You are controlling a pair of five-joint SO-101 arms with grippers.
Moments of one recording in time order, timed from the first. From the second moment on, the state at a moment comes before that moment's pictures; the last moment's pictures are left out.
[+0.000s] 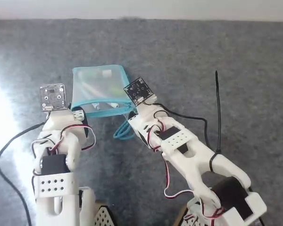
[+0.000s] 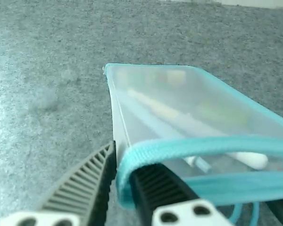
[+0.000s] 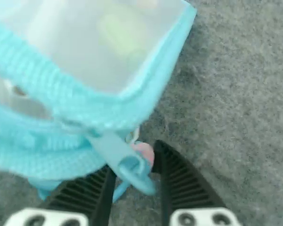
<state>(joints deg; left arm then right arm) -12.4 -65.6 70.3 45.8 5.1 -37.1 -9.0 52.7 7.1 5.0</state>
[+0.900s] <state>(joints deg) -12.6 -65.6 72.7 45.6 5.1 -37.2 -39.0 41.7 60.2 10.2</state>
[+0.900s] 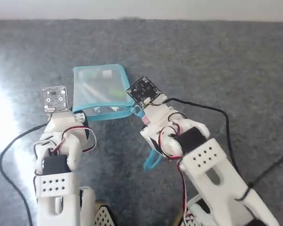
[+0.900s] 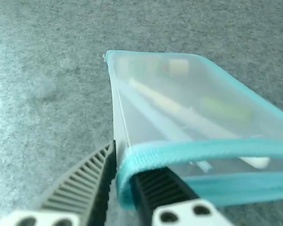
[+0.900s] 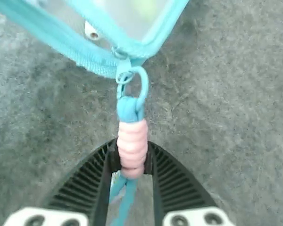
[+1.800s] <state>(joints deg) 3.3 -65.7 77.4 43.0 2.8 -52.5 -40.0 25.6 78.3 13.0</state>
